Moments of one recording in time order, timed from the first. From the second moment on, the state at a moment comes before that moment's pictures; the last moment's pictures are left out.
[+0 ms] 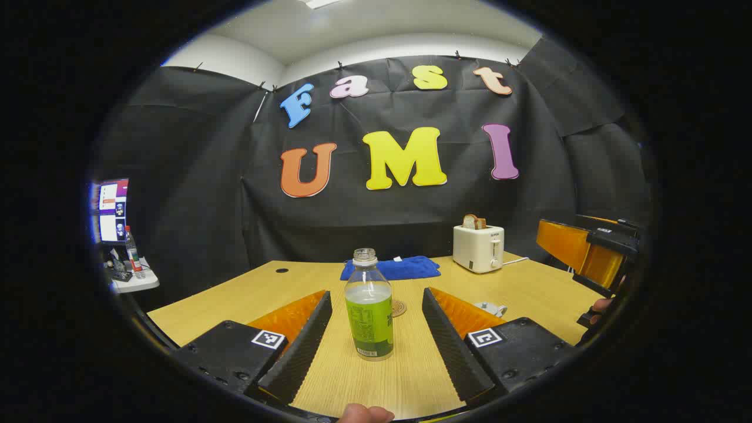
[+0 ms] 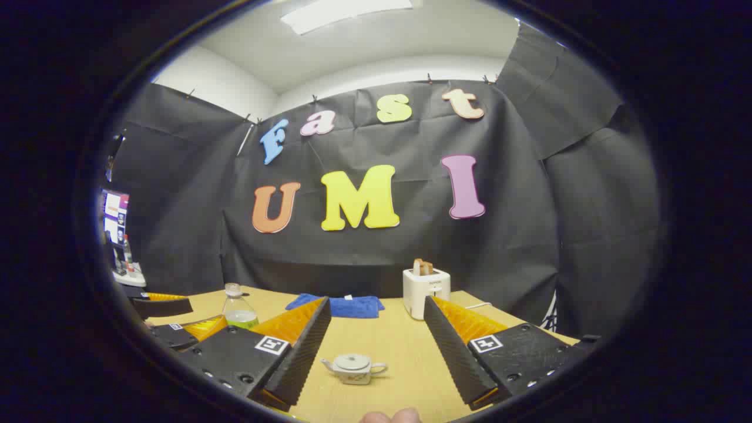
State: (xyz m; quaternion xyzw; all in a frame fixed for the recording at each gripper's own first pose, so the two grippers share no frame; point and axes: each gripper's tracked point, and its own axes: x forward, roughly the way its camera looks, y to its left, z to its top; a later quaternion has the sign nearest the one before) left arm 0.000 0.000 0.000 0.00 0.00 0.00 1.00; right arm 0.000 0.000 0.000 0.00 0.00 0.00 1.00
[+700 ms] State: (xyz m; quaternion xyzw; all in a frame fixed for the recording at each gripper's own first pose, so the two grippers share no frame) left arm 0.001 0.012 -0.003 -0.01 0.00 0.00 1.00; right arm -0.006 0.020 0.004 -0.02 -0.02 0.02 1.00
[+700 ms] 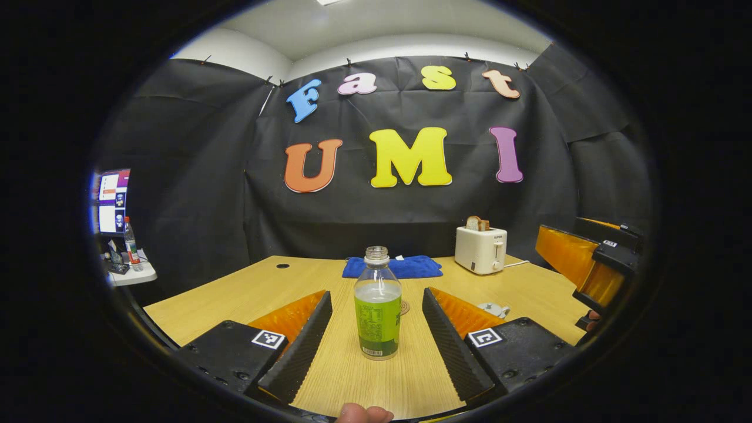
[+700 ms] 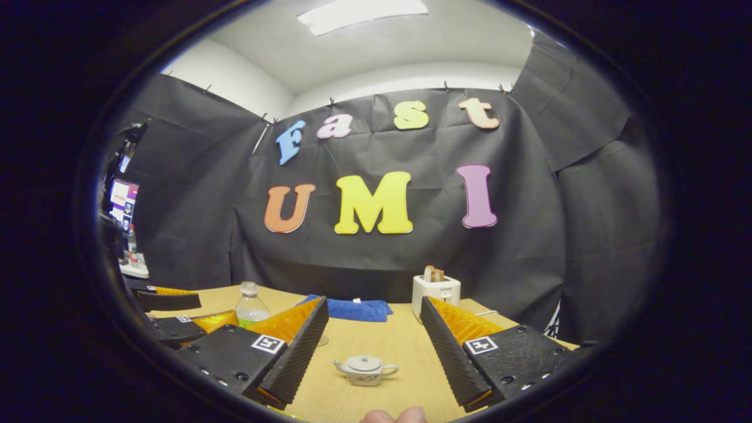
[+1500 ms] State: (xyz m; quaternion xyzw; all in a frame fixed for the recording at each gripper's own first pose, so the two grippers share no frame) left arm 0.002 0.026 -0.003 -0.02 0.00 0.02 1.00; right arm 0.035 0.018 -0.072 -0.03 0.08 0.02 1.00
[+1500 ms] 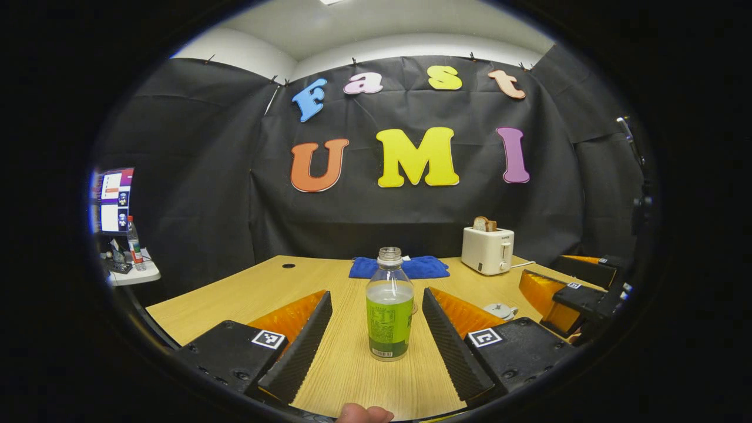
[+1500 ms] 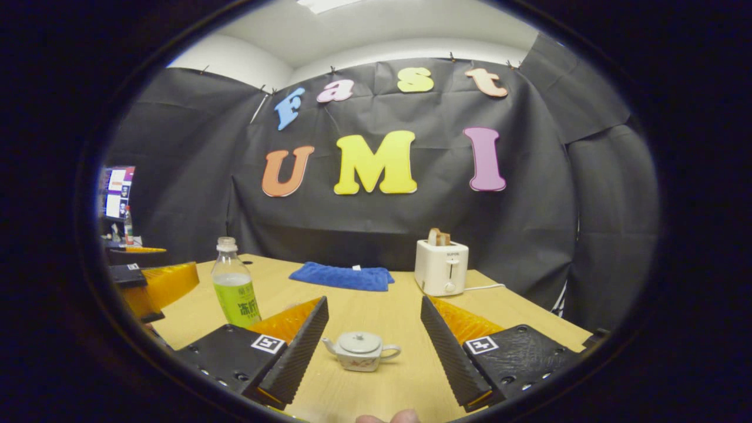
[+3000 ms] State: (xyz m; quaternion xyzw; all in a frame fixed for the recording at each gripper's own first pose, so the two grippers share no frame) left arm 0.012 0.033 -0.016 -0.02 0.02 0.02 1.00; right arm 0.097 0.041 -0.155 -0.05 0.19 0.05 0.98
